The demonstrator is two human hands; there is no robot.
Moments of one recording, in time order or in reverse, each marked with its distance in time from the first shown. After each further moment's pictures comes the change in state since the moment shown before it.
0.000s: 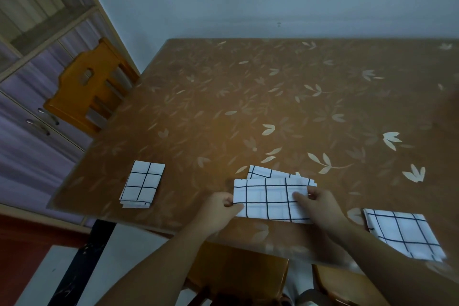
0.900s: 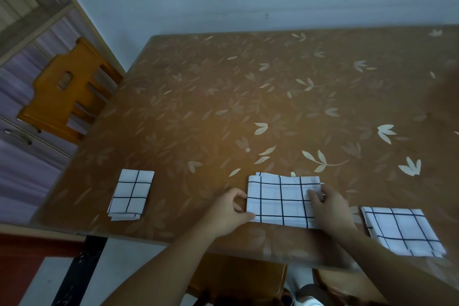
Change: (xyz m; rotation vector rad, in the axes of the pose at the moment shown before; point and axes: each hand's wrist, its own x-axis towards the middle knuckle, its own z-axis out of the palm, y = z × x) left_hand 0.013 0.029 0.013 0.167 -0.101 -0.033; right_hand 0.016 0.023 -0.010 -0.242 0.256 -0.035
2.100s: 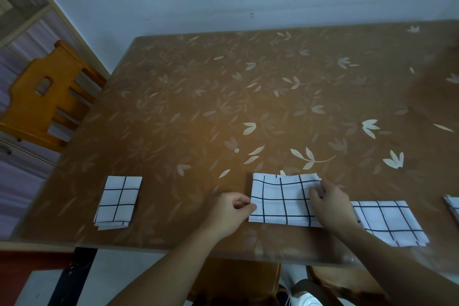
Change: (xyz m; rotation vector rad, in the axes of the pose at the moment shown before) left_hand 0.003 0.018 0.019 -0.050 0.076 0.086; right_hand -0.002 0.004 -0.021 -0.095 0.036 -0.009
